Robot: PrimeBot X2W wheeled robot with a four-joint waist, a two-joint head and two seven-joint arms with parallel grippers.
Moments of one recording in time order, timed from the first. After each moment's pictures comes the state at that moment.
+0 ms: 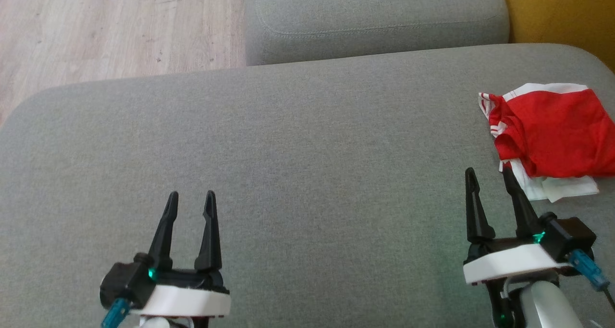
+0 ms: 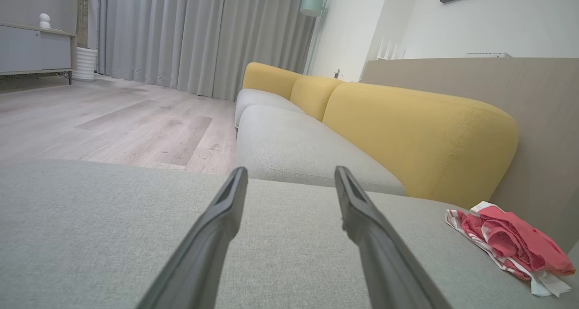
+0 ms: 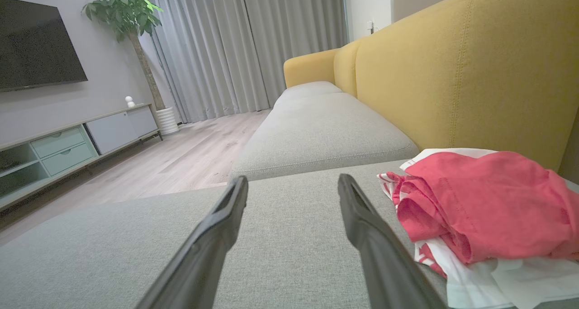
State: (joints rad) left arm 0.00 0.05 -0.20 0.14 -0.32 -0.09 -0.26; right arm -0.05 -0.05 0.05 0.24 0.21 0.12 -0.25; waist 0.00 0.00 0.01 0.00
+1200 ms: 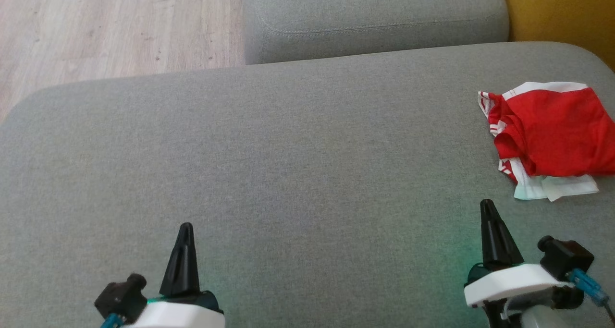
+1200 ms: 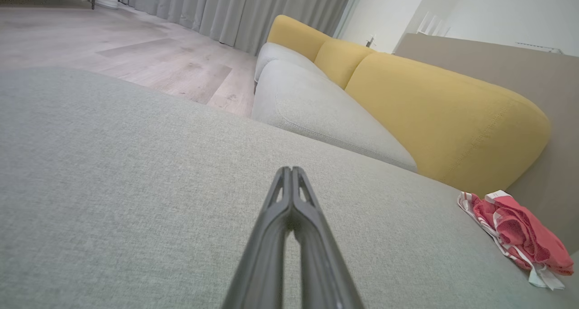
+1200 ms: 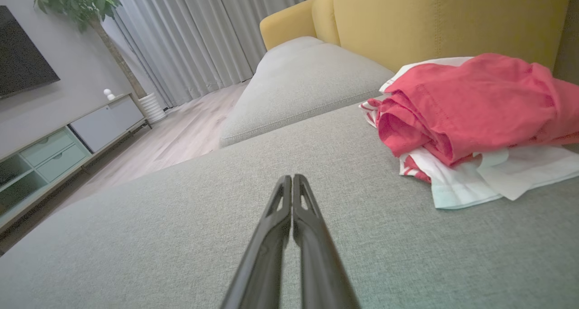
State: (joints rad) left arm 0.05 0.05 -0.19 0.24 -0.47 -0.09 -0.23; right arm 0.00 -0.05 0.06 0.33 0.34 0.12 -0.23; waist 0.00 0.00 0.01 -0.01
